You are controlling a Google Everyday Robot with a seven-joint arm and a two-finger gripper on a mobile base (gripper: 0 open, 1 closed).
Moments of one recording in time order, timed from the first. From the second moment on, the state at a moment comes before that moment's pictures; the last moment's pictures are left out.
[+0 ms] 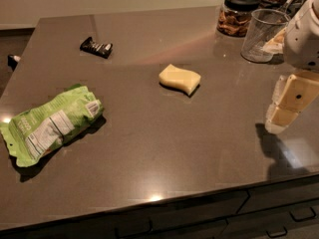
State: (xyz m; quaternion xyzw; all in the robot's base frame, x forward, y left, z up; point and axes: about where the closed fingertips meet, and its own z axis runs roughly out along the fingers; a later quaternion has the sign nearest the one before) arm 0.438 -0.217 0.976 -0.60 0.78 -0.03 0.16
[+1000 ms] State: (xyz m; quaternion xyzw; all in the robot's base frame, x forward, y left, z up) arm 0.485 -0.176 0.971 -0.61 0.77 -0.02 0.17
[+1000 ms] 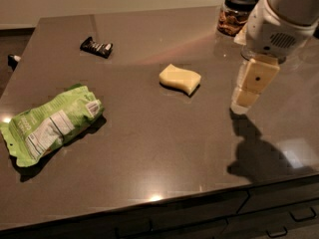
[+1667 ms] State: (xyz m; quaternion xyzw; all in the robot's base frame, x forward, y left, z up) arm 0.572 -0.122 0.938 -0.57 0.80 0.00 0.17
